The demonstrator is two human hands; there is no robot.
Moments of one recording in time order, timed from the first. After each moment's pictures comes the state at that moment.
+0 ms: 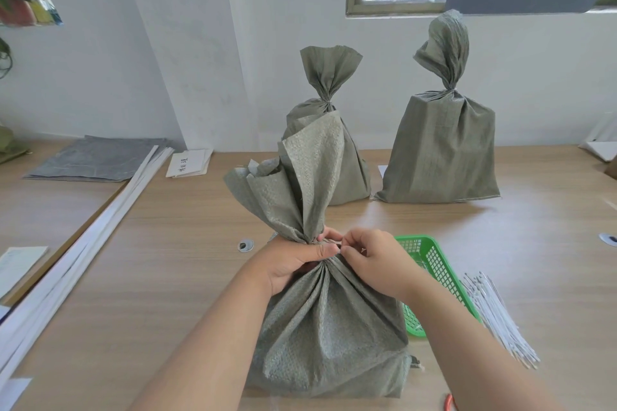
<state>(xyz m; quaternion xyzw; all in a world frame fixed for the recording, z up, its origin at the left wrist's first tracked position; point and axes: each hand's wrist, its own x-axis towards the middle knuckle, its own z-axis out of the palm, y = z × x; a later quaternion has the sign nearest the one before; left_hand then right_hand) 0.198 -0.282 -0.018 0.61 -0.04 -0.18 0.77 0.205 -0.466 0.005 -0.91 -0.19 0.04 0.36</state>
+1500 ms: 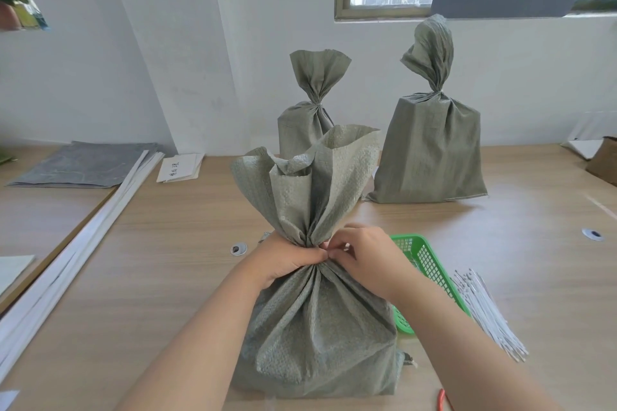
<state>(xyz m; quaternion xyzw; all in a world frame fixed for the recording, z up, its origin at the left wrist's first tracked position) 0.206 -0.278 -0.022 0.77 -0.04 -0.09 0.64 0.206 -0.469 0.004 -0.92 -0.27 -0.05 0.28</state>
